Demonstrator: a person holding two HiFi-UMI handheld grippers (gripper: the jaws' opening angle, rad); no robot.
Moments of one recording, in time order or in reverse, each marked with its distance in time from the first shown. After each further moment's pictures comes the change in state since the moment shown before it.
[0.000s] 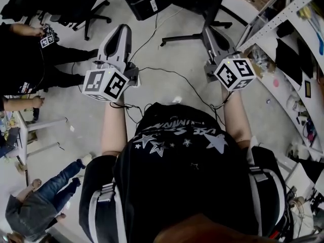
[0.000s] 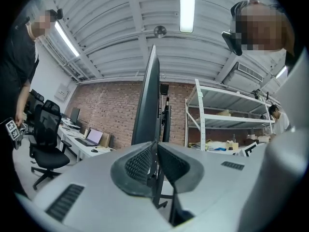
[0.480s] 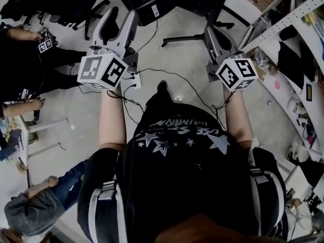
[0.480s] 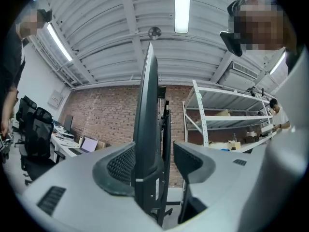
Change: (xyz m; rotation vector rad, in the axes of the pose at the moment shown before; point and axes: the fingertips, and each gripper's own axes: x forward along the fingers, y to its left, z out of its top) left arm 0.065 0.016 0.031 0.061 -0.052 -0.048; right arm 0.032 -0.018 0.002 -0.016 0.009 -0.002
